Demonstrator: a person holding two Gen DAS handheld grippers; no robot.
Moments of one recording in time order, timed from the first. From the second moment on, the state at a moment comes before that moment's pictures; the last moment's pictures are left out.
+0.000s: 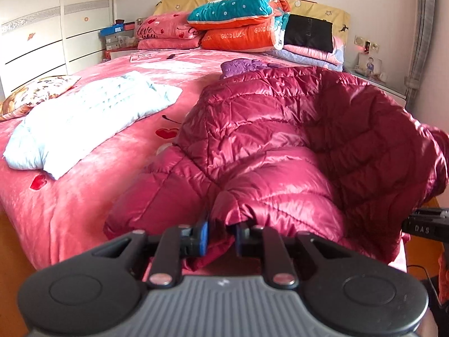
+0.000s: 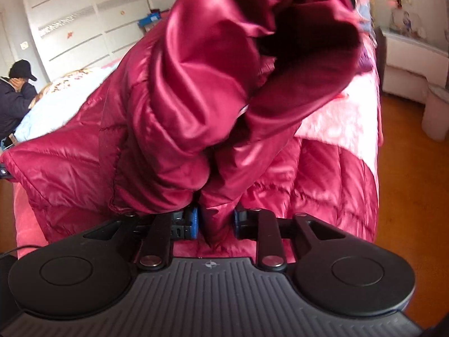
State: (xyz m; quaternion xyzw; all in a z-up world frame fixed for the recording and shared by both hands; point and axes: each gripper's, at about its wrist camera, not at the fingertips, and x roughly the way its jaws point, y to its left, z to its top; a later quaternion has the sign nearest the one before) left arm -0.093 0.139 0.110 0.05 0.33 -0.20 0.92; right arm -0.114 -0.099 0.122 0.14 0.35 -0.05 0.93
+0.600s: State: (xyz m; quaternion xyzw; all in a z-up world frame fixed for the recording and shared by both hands) left arm -0.154 0.152 0.141 0.04 0.28 -0.22 0.93; right arm -0.177 -0.113 0.152 0.16 0.34 -0.09 0.92
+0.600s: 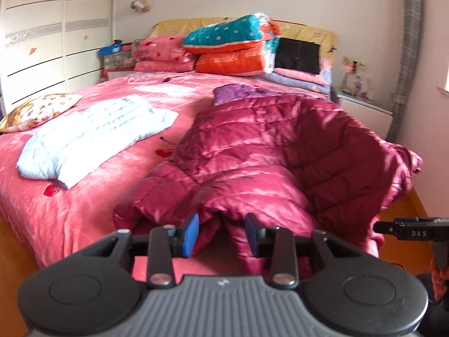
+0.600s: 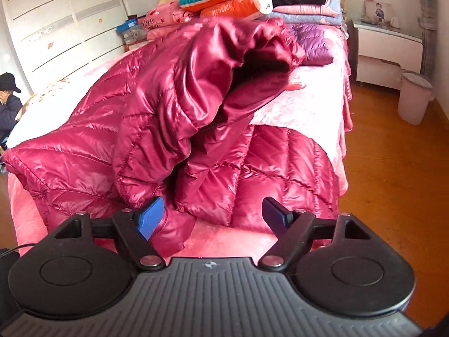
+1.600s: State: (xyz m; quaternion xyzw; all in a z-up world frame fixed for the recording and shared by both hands) left arm -0.167 0.106 0.114 0.25 0.23 -0.27 0.90; right arm -0.156 -0.112 0.138 0.32 0.33 0.01 0.89
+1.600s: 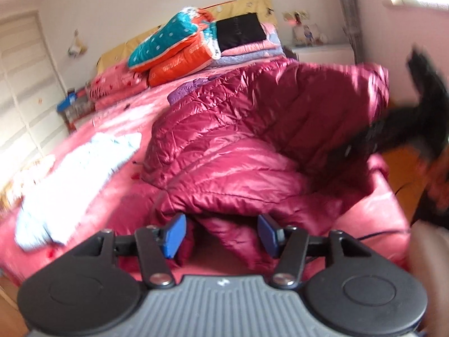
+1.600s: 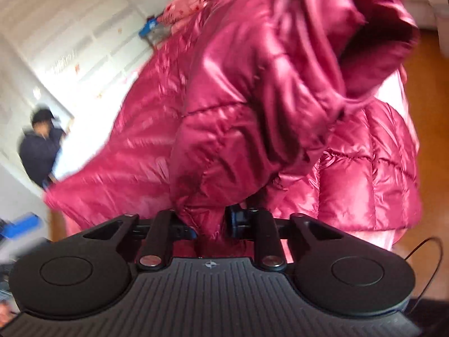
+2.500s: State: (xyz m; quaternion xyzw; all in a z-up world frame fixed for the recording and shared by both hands) left arm -0.173 0.050 0.065 0.57 0.08 -0.30 0.76; right arm -0.189 -0.172 0.171 0.61 0.21 0.11 0.76
